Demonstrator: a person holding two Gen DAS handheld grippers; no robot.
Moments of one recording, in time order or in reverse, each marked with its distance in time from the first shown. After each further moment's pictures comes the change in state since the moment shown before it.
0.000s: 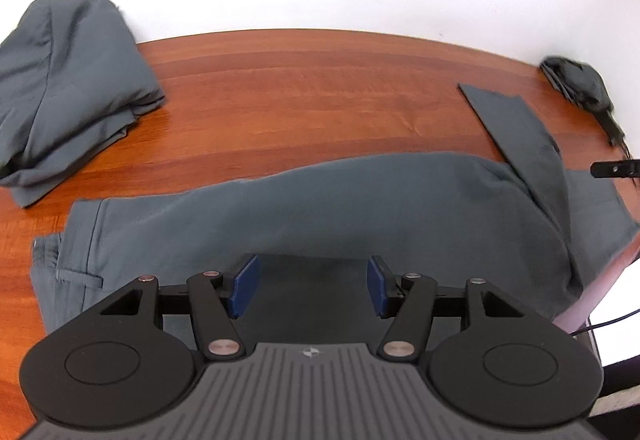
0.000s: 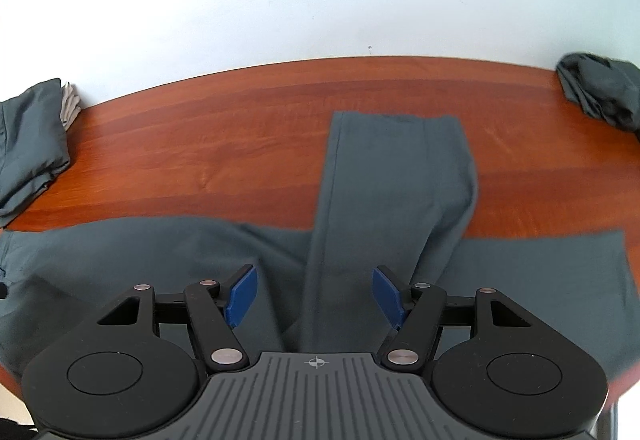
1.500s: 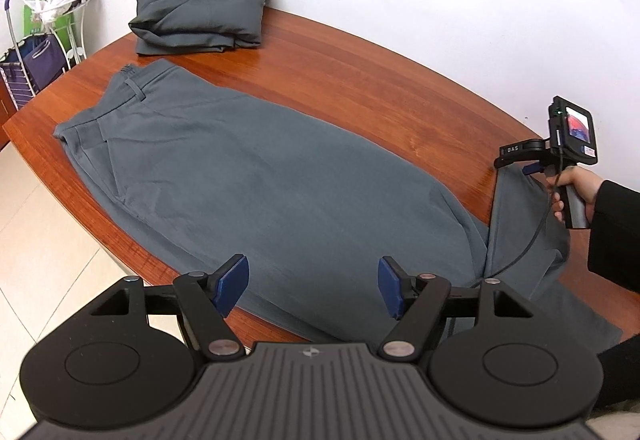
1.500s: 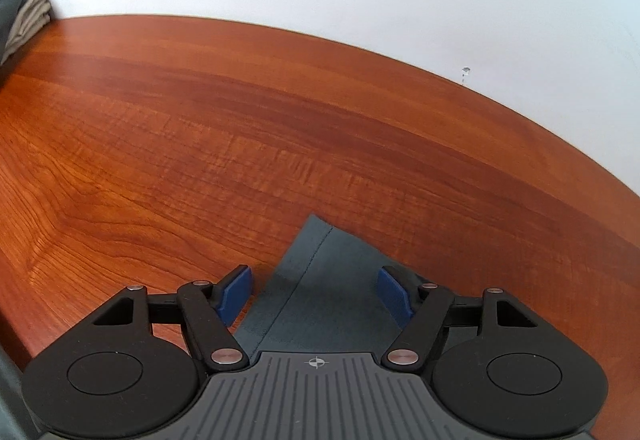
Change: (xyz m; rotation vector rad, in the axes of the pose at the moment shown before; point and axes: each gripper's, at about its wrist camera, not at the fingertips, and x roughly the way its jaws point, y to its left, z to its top) left arm -0.051 -0.221 -0.060 -0.558 -0.073 0.336; right arm 0.264 -0.028 0.157 -0.392 0.135 0.053
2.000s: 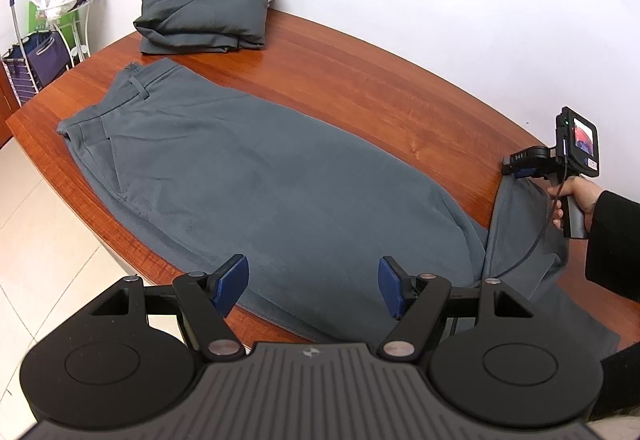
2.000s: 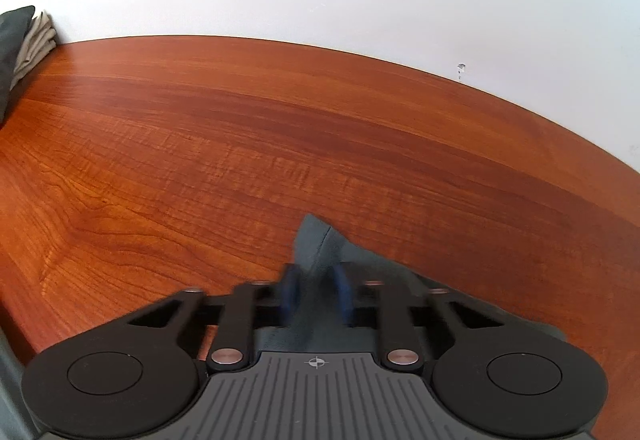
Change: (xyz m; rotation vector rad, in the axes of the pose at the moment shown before) left arm -0.001 0.000 -0.003 -0.016 -0.006 -0.005; right arm -0.003 -0.020 -0.008 0.057 -0.041 0.072
